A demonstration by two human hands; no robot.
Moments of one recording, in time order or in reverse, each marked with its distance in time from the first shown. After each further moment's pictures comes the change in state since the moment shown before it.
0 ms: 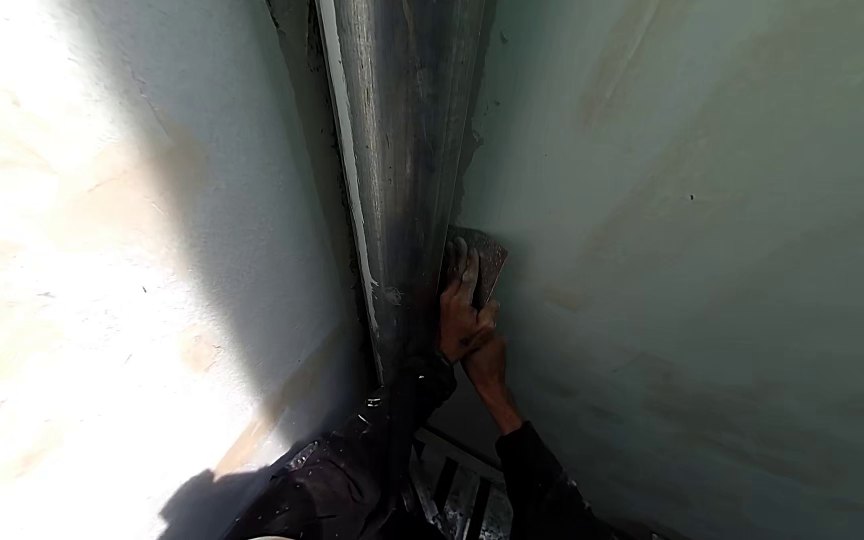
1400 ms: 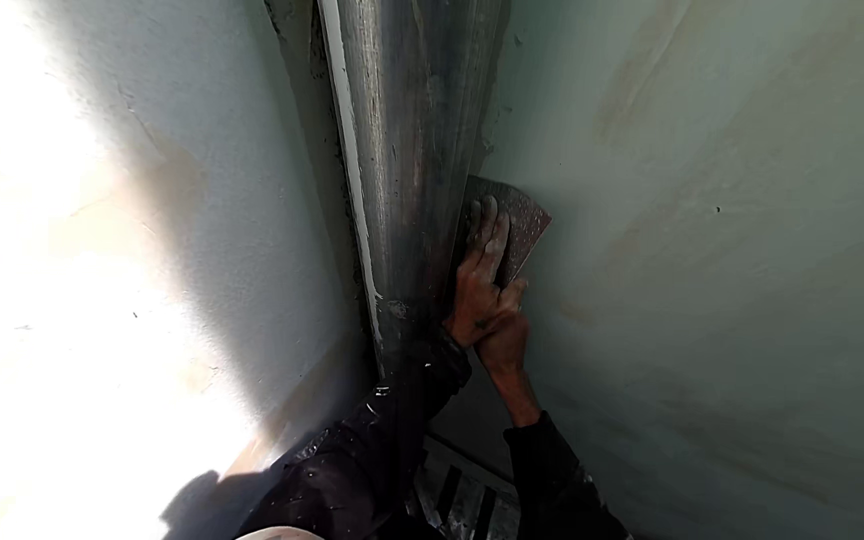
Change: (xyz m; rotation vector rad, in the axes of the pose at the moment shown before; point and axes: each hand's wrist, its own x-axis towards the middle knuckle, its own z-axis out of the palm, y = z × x) left_hand 0.063 0.018 -0.007 -0.139 0.039 0.249; right_hand 0.048 -0.028 -0.011 -0.014 0.150 -0.137
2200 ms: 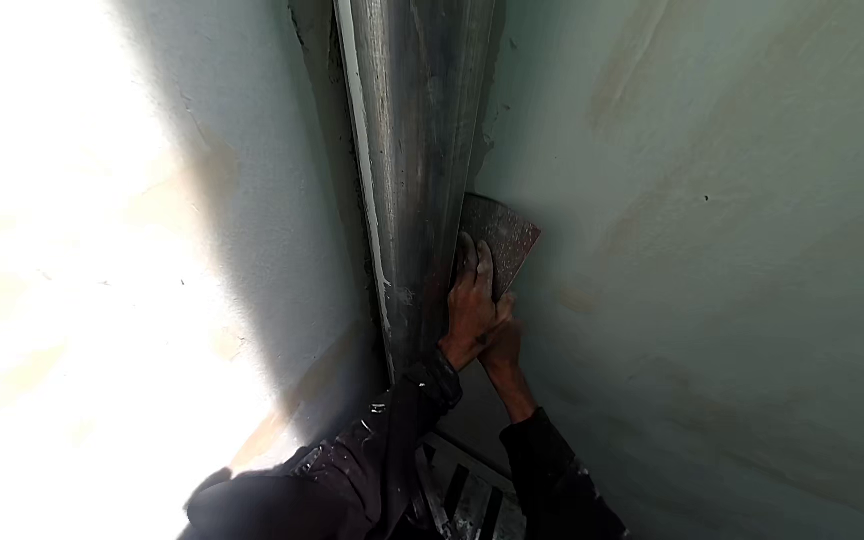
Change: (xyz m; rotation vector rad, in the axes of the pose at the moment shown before) left_hand -0.041 0.018 -0.004 0.315 -0.143 -0.320; right_hand -0.018 0.002 -0.003 0.025 -0.120 0.101
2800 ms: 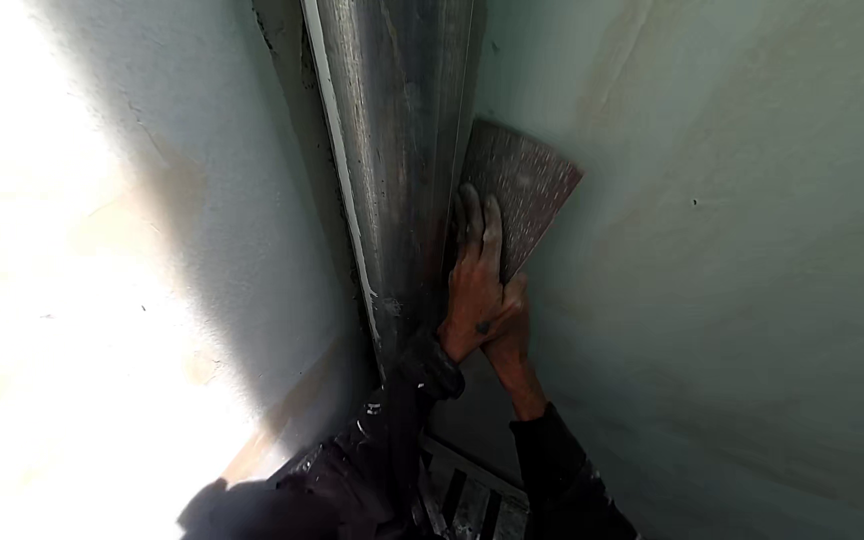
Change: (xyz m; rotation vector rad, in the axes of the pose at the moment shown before) left_hand 0.037 0.029 -0.019 -0.098 -0.045 0.103; right_hand 0.027 -0.011 -0.022 0.095 -0.019 -0.026
